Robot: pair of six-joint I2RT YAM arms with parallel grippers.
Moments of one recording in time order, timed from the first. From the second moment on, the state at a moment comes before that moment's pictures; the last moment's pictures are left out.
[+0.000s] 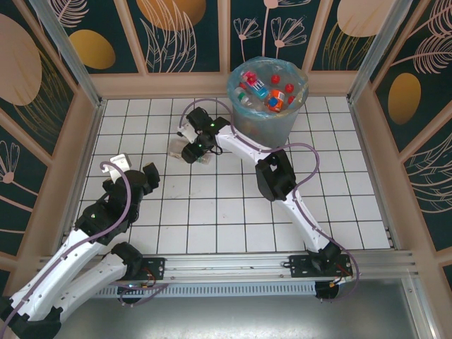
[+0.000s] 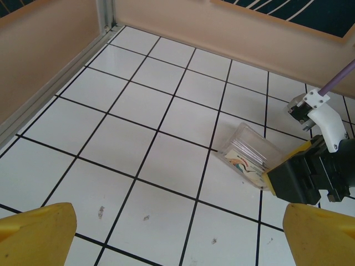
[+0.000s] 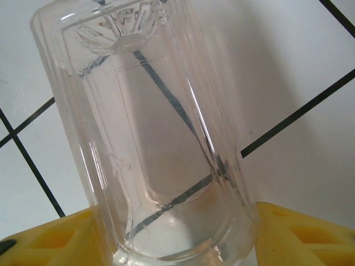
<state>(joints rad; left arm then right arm) -0.62 0.66 0.74 -0.72 -0.71 -0.68 0.78 2.55 2.34 -0.84 -0.23 -0.13</state>
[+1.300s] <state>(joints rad) -0.62 0.93 1.07 -0.65 -0.52 -0.67 0.56 1.98 2.45 -0.86 -0.23 -0.01</state>
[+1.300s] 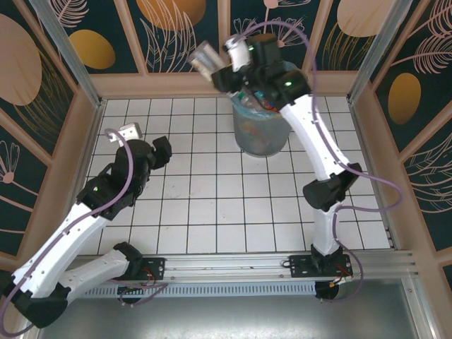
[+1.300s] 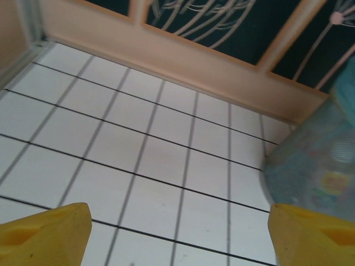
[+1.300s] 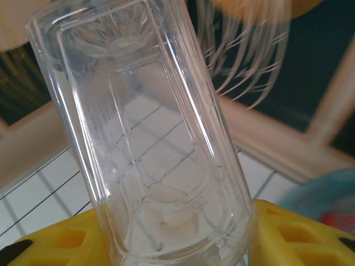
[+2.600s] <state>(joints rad) -0.62 0.92 1.05 -0.56 -0.43 -0.70 0.41 1.82 2.16 -0.89 -0.04 -0.06</state>
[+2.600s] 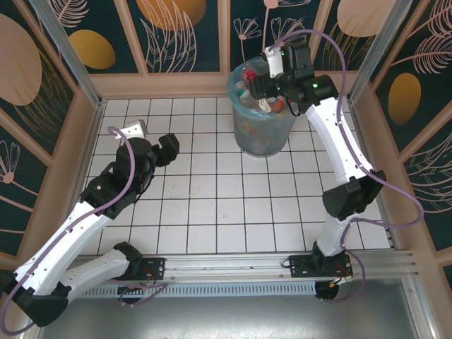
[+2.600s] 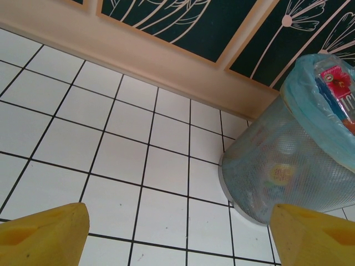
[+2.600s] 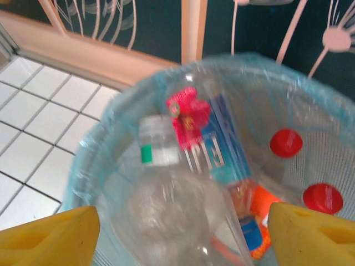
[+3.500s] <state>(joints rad) -0.62 0.93 1.05 -0.56 -0.43 -0.71 0.42 1.90 2.07 -0.86 -0.03 -0.05</state>
